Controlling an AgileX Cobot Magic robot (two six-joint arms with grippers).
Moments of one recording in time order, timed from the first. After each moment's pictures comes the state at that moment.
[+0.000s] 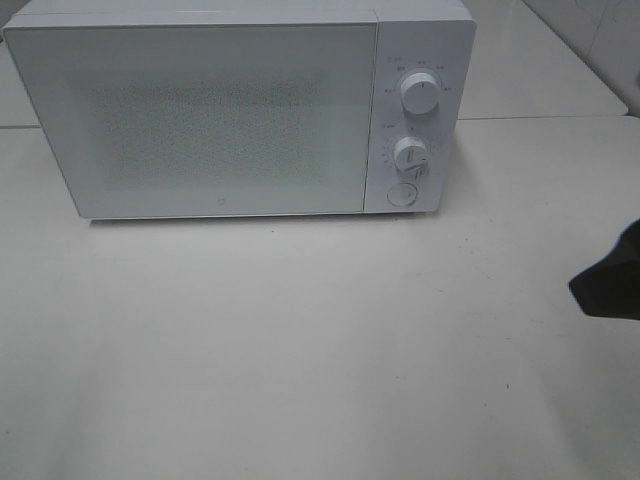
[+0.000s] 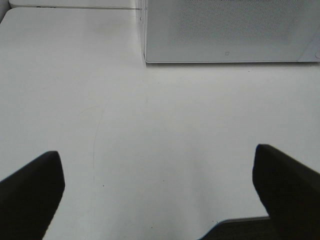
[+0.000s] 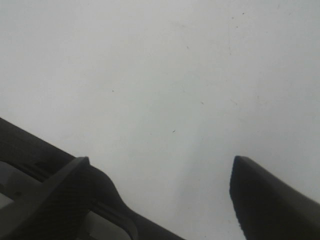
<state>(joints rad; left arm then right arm) -0.02 0.00 -0.52 -0.10 1.08 0.05 0.47 0.86 -0.71 0.00 0.88 0.02</state>
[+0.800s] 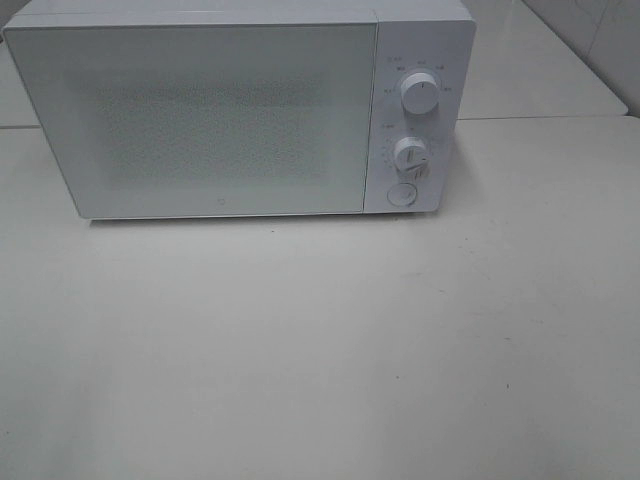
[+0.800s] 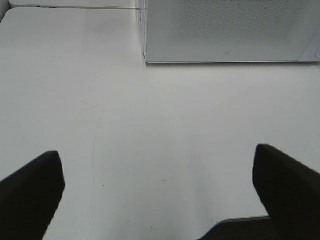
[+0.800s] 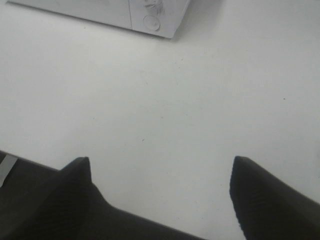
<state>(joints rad) -0.02 0.00 -0.52 -0.10 1.08 0.05 0.34 0.26 -0.71 -0.03 1.14 0.03</state>
